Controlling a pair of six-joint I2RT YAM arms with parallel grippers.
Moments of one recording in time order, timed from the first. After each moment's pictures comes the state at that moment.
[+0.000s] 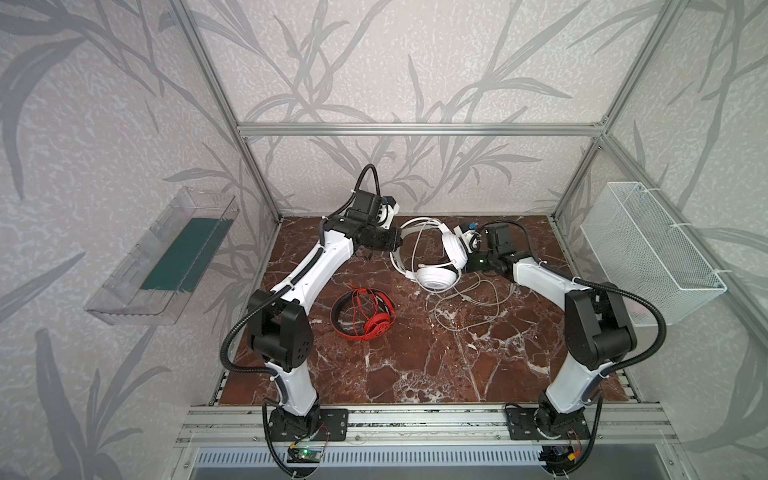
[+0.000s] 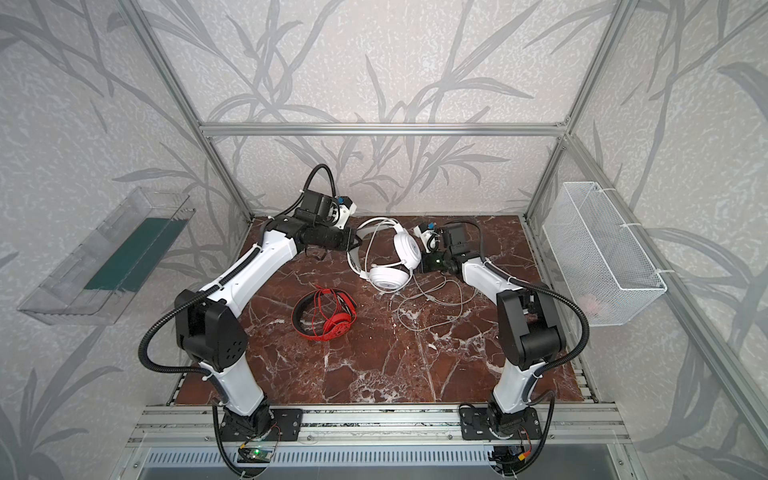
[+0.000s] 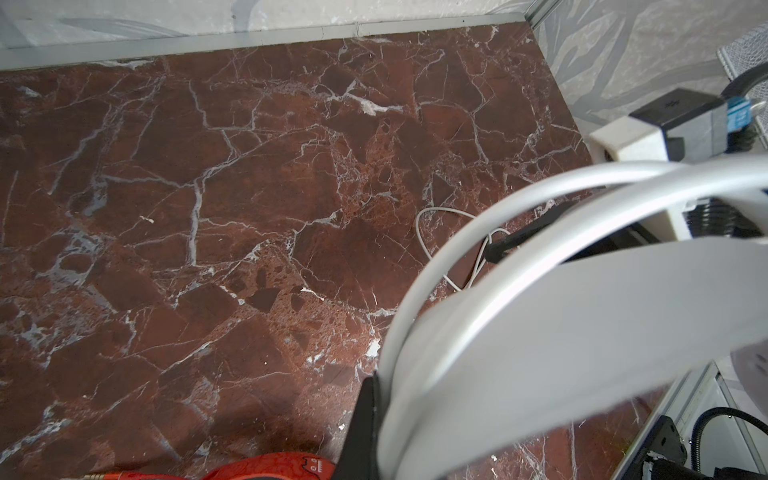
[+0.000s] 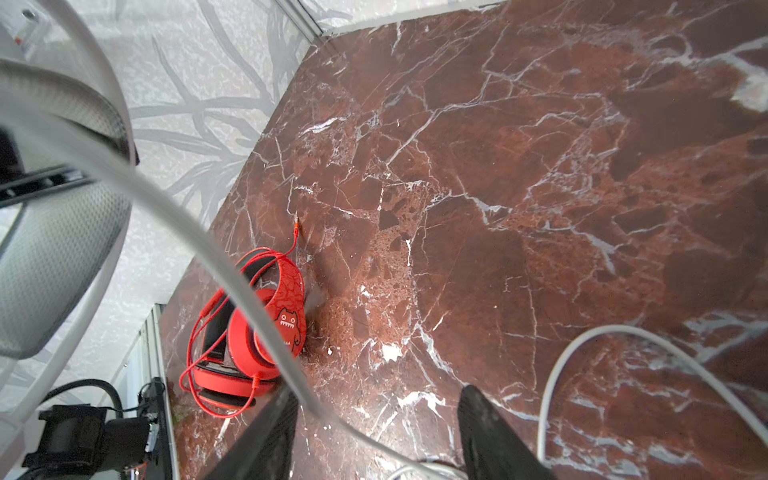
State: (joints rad) left arm -0.37 1.79 1.69 -0.73 0.36 -0.19; right arm 0.28 1.76 1.15 -0.09 -0.72 0.24
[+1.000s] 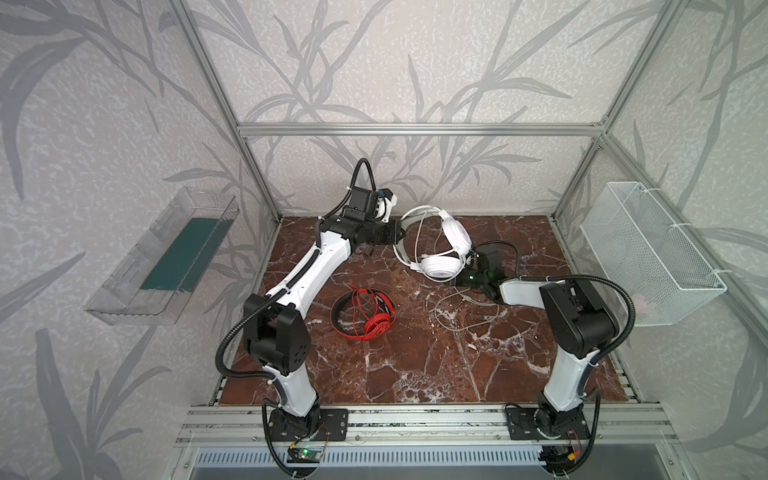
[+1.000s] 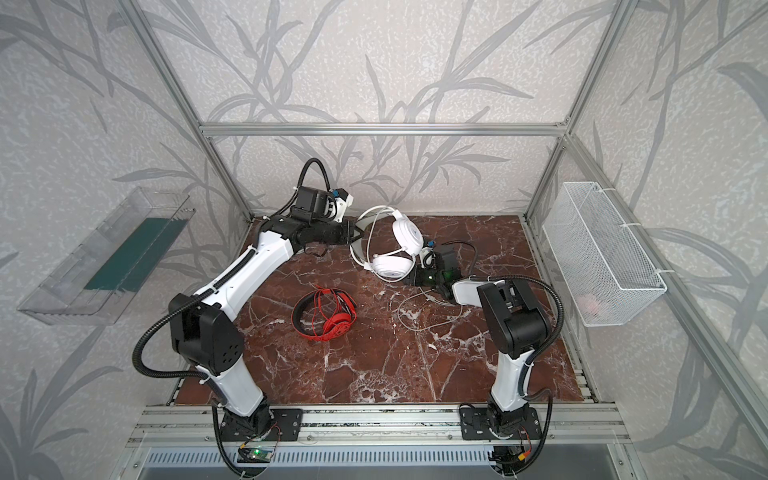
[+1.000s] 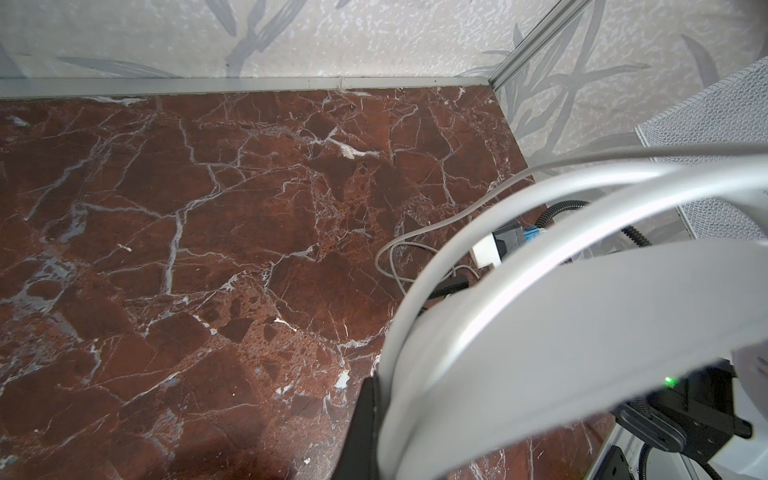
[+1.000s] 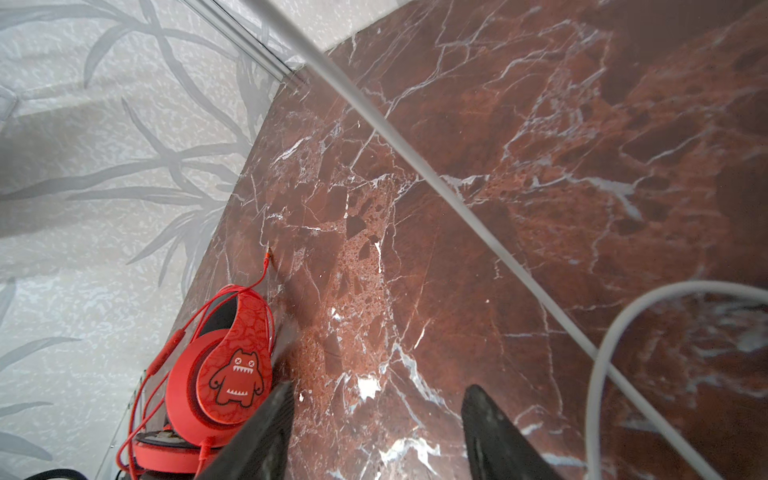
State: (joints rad) left arm -0.37 1.75 1.69 -0.65 0.40 -0.29; right arm 0.33 1.88 0.94 0.39 -0.59 0.46
